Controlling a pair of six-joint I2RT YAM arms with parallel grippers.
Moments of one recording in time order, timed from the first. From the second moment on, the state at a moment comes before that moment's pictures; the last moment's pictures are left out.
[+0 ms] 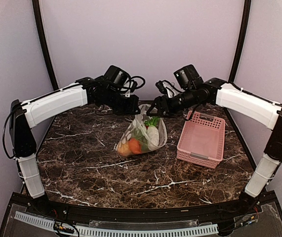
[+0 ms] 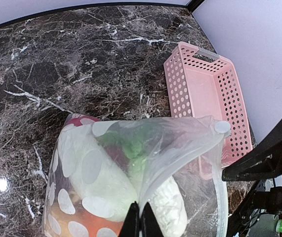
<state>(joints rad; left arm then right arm) -0.75 1.88 1.80 -0.70 0.13 -0.50 0.71 1.70 1.60 -0.66 -0.41 0.41</state>
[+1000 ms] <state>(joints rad) -0.74 1.83 1.77 -0.68 0.45 -0.20 0.40 1.70 1.55 -0.77 -0.88 -0.85</state>
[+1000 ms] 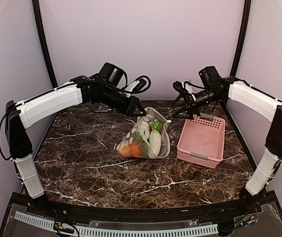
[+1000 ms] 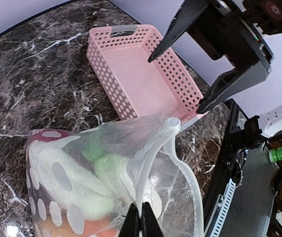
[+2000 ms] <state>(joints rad) -0.72 1.86 1.72 -0.62 0.54 -0.13 0.54 1.55 1.26 -0.68 -0.81 -0.76</state>
